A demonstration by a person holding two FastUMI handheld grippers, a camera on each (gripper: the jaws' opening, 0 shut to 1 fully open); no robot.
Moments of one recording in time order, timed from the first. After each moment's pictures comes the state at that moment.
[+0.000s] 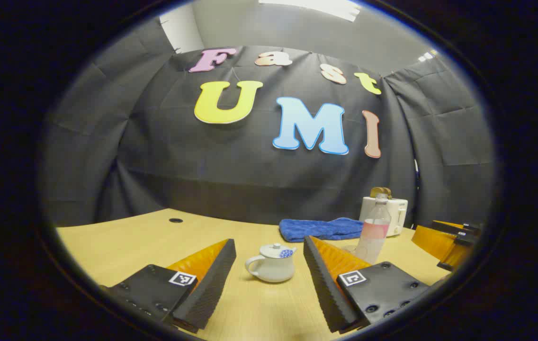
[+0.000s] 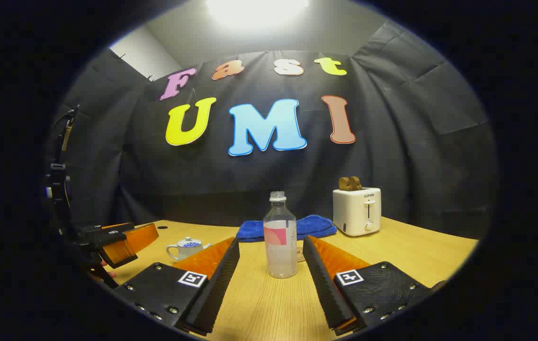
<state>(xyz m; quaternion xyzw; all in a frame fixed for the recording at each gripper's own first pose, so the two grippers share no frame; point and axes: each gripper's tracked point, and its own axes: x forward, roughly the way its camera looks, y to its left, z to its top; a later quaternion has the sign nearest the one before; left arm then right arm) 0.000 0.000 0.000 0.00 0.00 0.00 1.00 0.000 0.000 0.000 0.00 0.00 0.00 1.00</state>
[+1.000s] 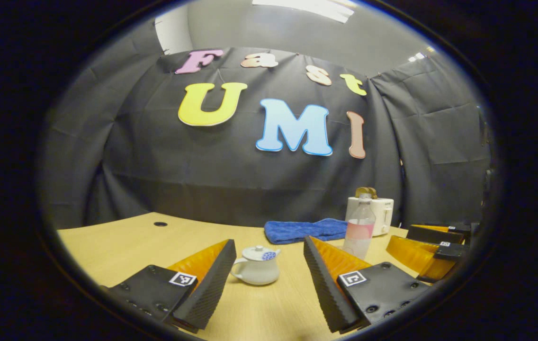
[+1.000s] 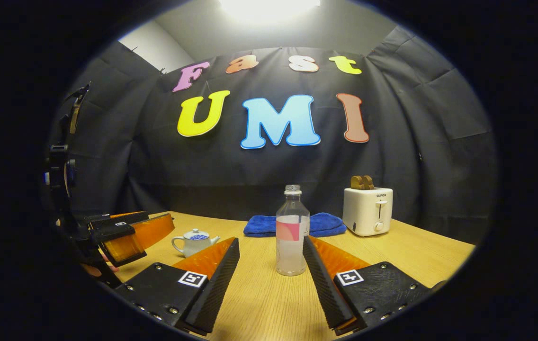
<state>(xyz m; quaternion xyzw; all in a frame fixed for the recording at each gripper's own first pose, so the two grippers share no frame) 0.008 -0.028 -0.006 0.00 0.00 -0.05 1.00 0.011 0.012 -0.015 -0.03 0.02 0.02 1.00</state>
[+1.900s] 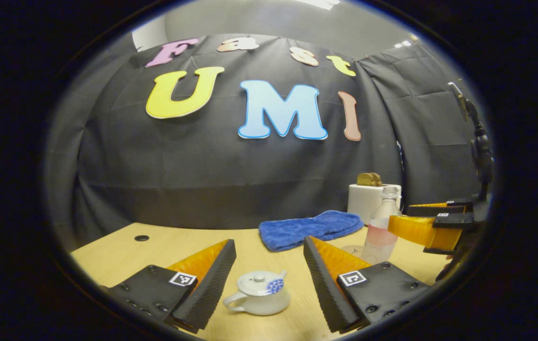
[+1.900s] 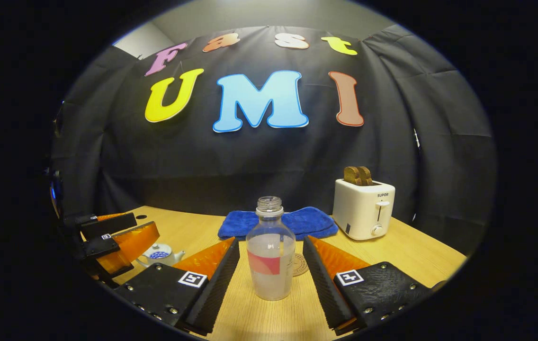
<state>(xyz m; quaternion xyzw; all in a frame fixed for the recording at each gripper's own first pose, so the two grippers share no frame) 0.116 -0.031 0.004 0.05 0.04 -0.09 0.99 0.109 -0.017 -0.004 -0.02 0.09 -0.03 0.99</state>
